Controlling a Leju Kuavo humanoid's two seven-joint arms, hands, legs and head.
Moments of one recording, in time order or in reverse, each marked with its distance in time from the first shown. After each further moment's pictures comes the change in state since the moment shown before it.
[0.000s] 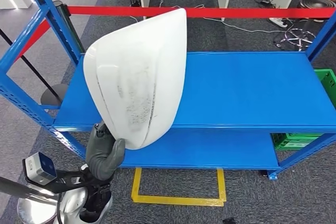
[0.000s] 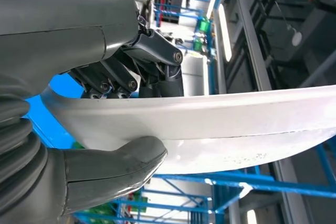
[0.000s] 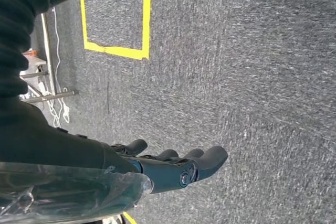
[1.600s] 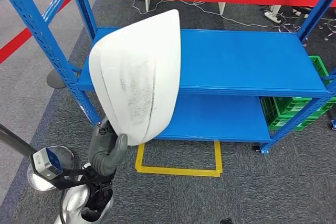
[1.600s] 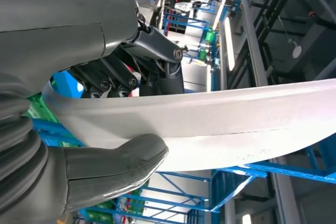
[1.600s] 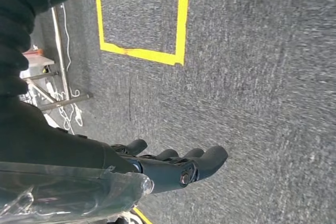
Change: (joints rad) left arm -0.005 0.009 -0.004 0.030 0.004 0.057 0.008; right arm 0.000 0.001 0.002 0.000 0.019 -0.027 -0.008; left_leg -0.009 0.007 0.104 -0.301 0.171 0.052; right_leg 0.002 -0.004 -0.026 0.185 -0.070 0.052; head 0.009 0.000
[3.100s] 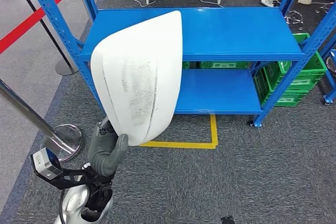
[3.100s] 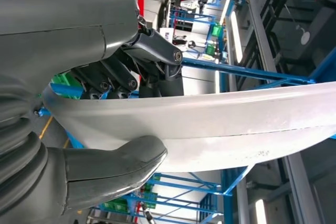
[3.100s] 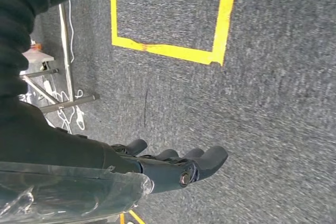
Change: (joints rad) left arm -0.003 0.003 -0.001 0.000 0.000 0.000 0.006; right arm -0.008 0.004 0.013 0.000 -0.001 -0.005 -0.006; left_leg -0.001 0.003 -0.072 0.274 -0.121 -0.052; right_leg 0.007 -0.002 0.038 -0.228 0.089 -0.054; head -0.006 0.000
